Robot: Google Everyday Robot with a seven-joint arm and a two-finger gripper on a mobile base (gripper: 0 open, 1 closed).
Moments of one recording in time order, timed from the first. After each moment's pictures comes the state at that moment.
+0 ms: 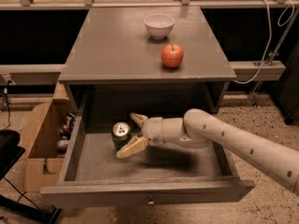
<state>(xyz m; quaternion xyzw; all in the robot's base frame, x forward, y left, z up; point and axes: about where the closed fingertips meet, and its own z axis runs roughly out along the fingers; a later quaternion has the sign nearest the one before) 0.561 0.091 0.653 -0.49 0.62 0.42 0.44</state>
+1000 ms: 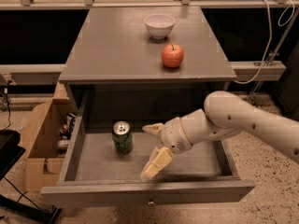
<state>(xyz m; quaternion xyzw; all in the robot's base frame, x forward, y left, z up) 0.461 0.025 0.700 -0.58 0.65 0.39 0.30</state>
